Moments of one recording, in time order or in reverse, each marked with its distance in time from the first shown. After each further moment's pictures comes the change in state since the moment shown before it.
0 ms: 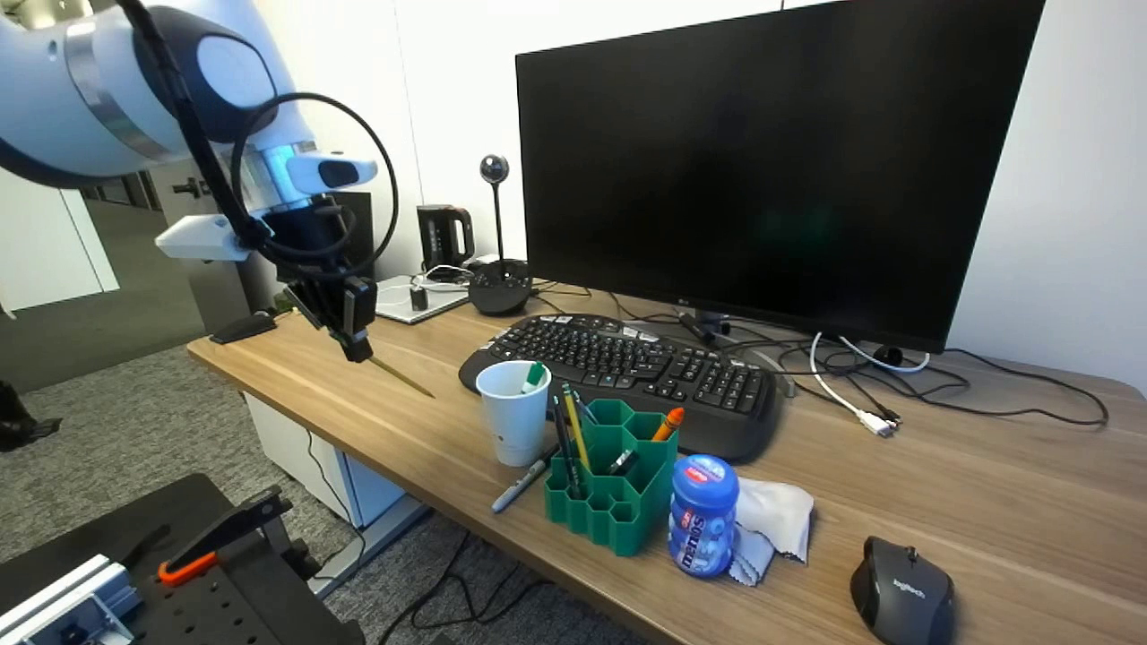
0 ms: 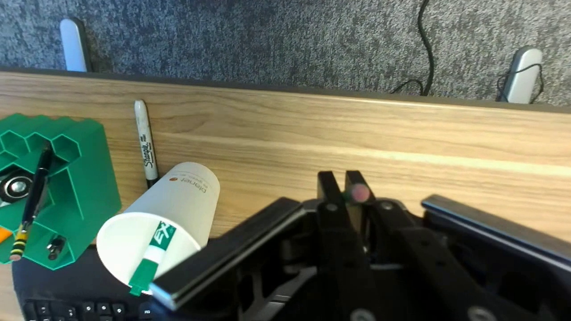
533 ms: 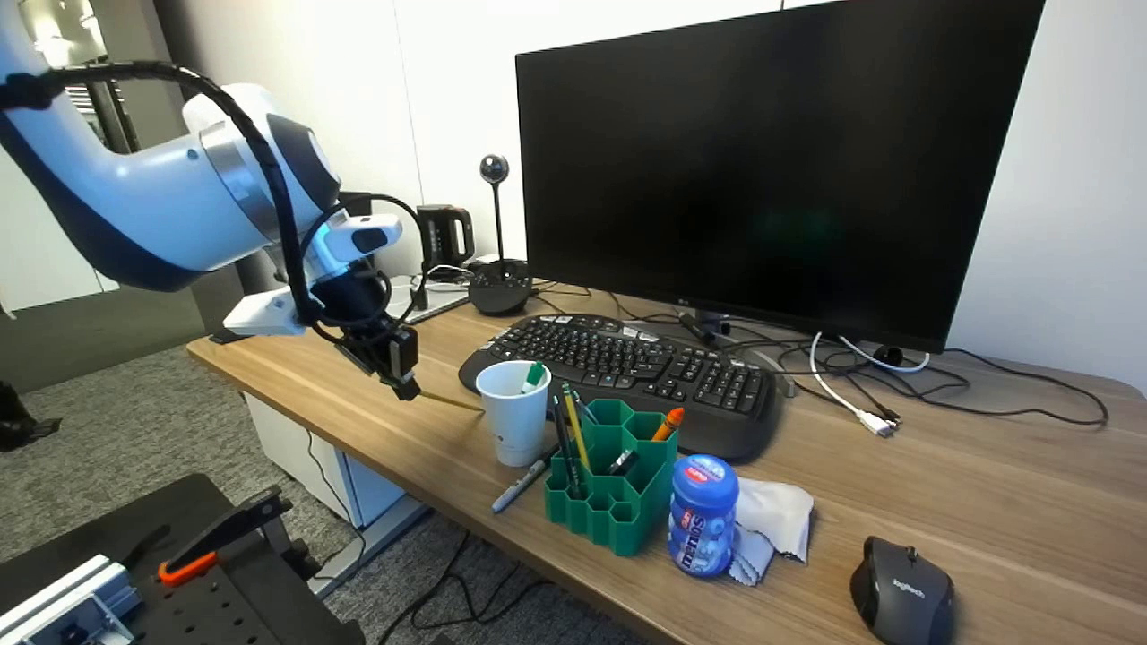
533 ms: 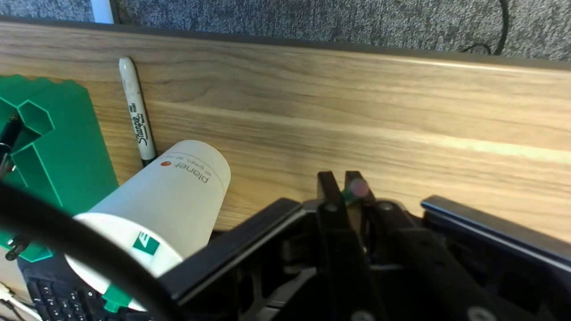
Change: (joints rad) arm 0.095 0.252 -0.147 0.147 -0.517 0.097 0.450
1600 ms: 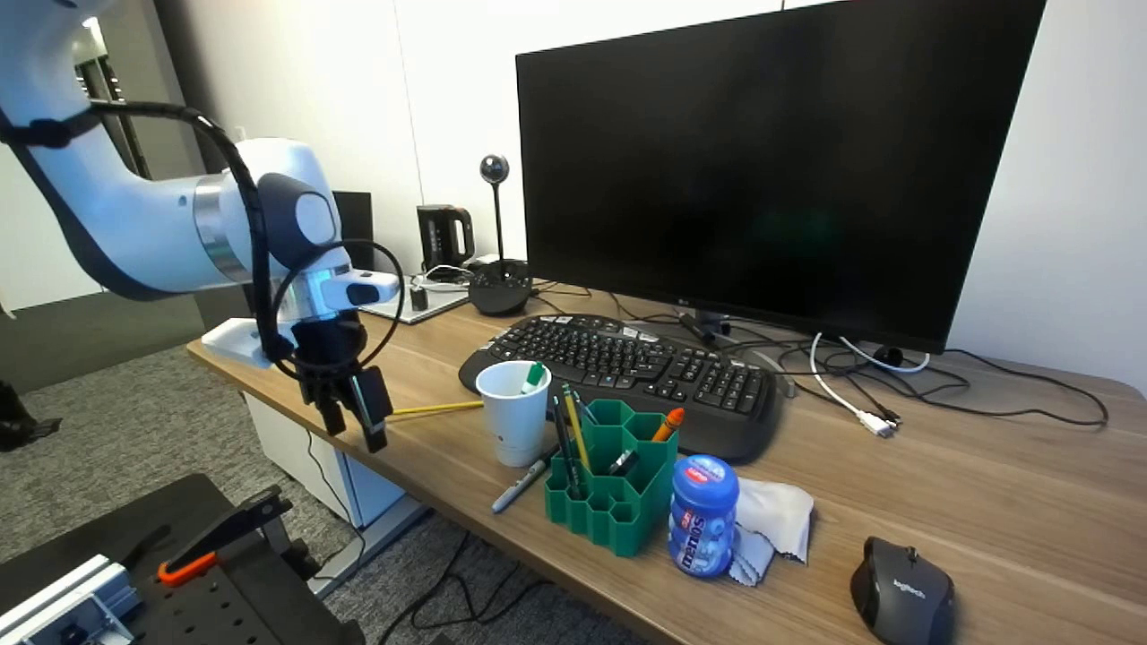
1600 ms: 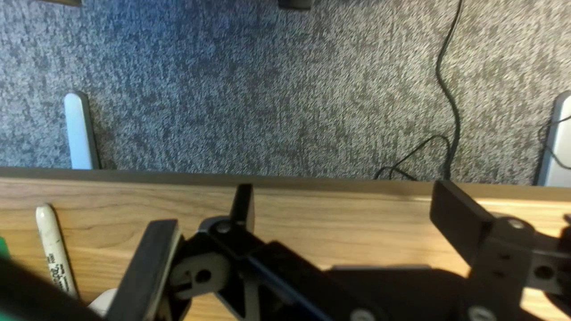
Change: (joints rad) arm -0.074 0.111 0.152 0.030 0.408 -0.127 -0.250
